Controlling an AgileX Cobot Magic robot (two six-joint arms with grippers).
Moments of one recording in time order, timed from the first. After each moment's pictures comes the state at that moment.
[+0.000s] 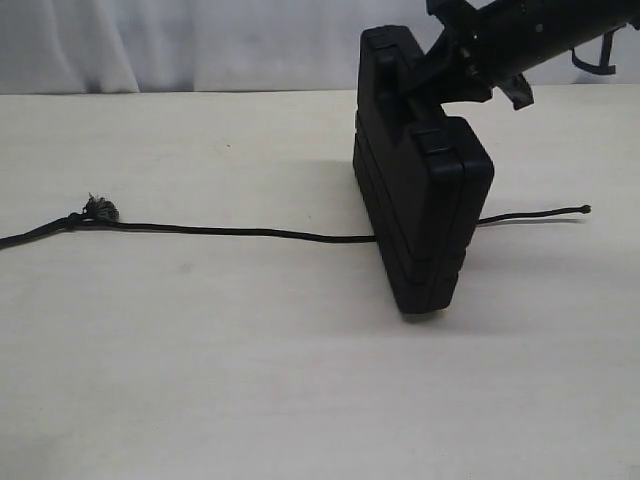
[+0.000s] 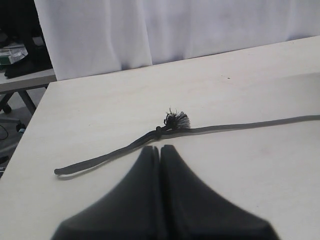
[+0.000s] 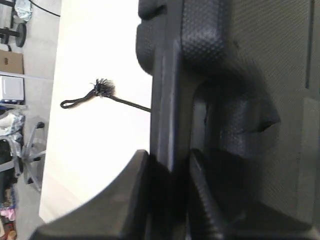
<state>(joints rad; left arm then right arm) -0.03 0.00 0.00 -0.03 0.34 0.14 0.02 1.93 -1.58 0.84 1.11 -0.31</state>
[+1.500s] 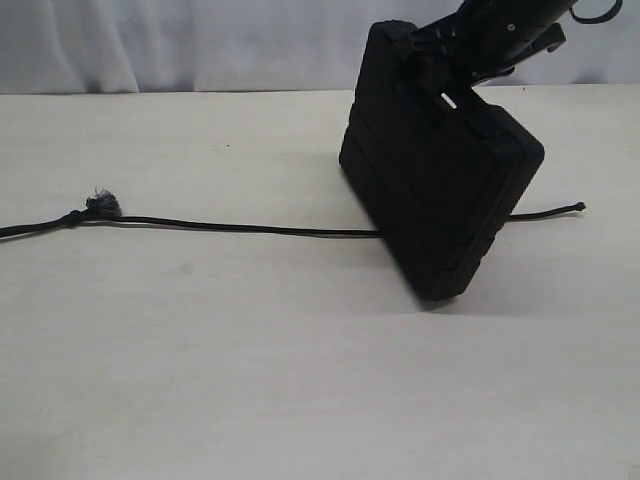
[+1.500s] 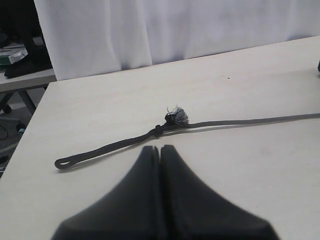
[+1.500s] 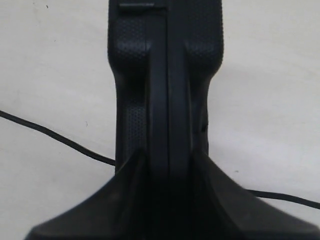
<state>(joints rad) -0.03 0.00 0.00 -0.03 0.34 0.14 0.21 1.88 -1.67 0.14 0.96 -0.08</state>
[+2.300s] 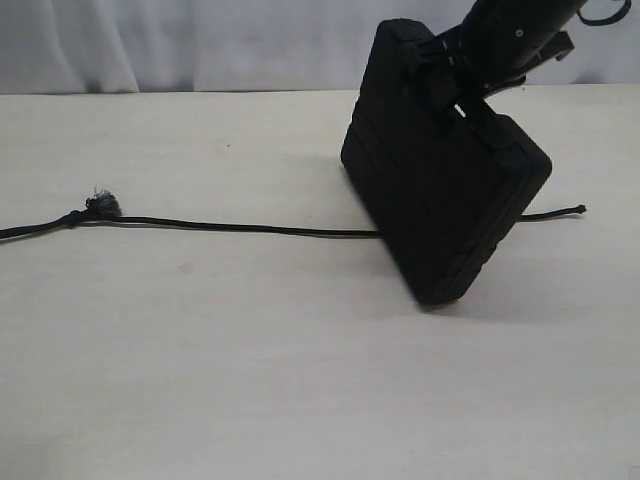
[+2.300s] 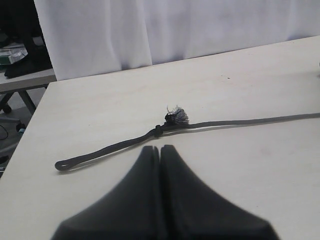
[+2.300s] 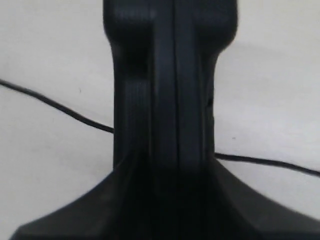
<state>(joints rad) -0.03 0.00 0.00 -0.03 0.34 0.14 0.21 1.87 -1.66 0.13 1.06 -0.09</state>
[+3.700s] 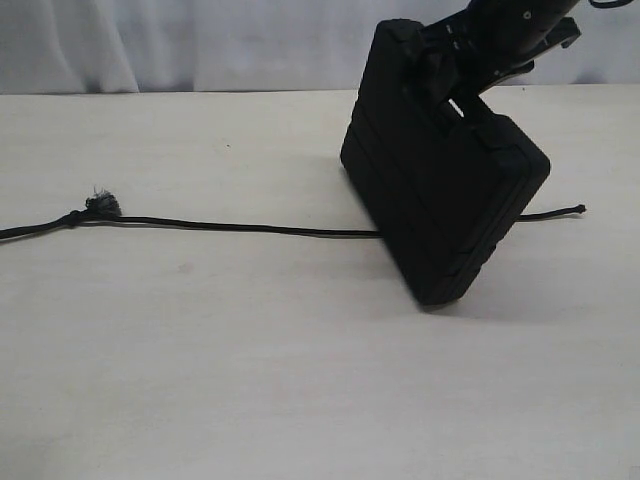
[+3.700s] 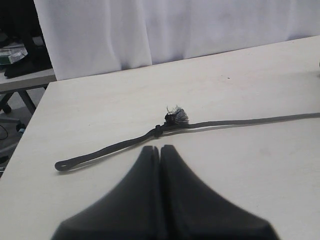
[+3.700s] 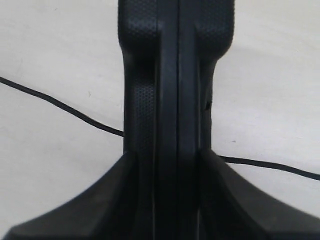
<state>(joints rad) -0.03 0.00 0.00 -0.03 0.34 0.14 0.21 1.86 -1.71 0.14 1.10 -0.09</state>
